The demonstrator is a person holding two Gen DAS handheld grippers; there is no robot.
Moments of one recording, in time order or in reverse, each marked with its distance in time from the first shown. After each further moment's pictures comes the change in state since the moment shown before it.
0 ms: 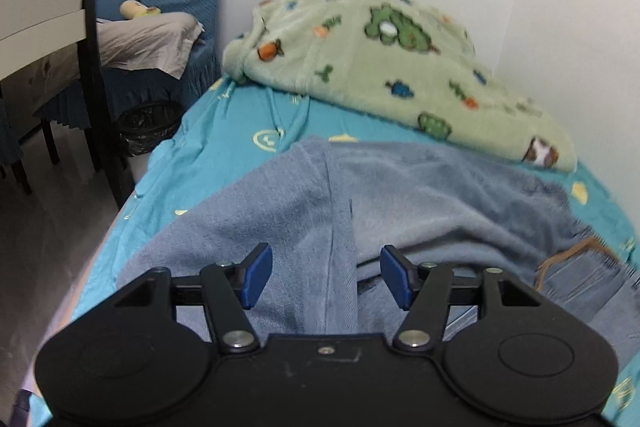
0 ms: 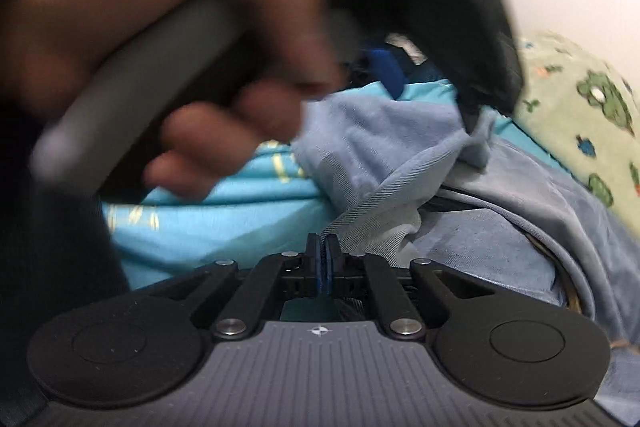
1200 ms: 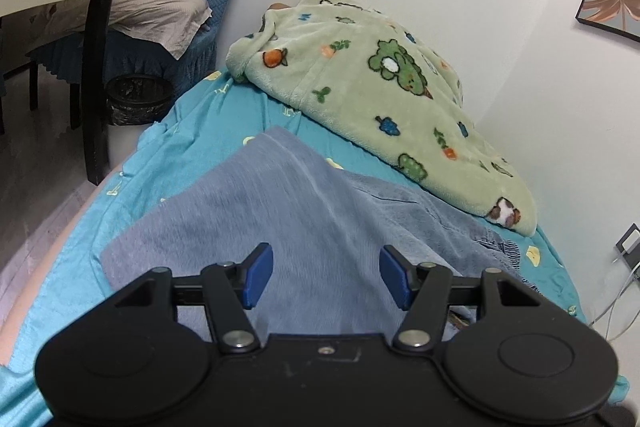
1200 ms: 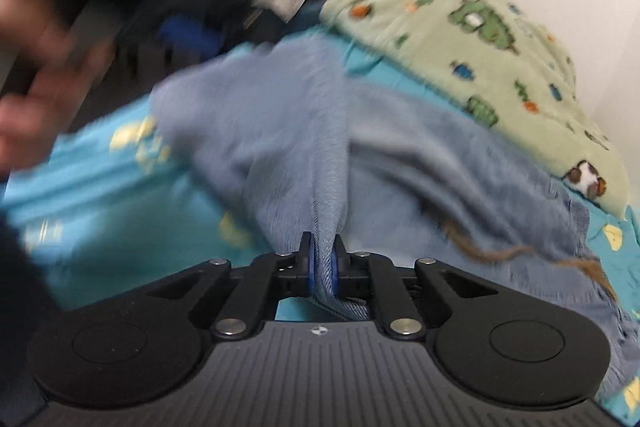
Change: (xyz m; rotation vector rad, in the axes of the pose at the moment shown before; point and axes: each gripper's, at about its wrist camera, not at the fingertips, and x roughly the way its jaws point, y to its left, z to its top) left arm -0.033 0.043 0.007 -0.255 -0.056 -0.163; right arm -0.039 -0.054 -0.006 0.218 0.194 -0.269
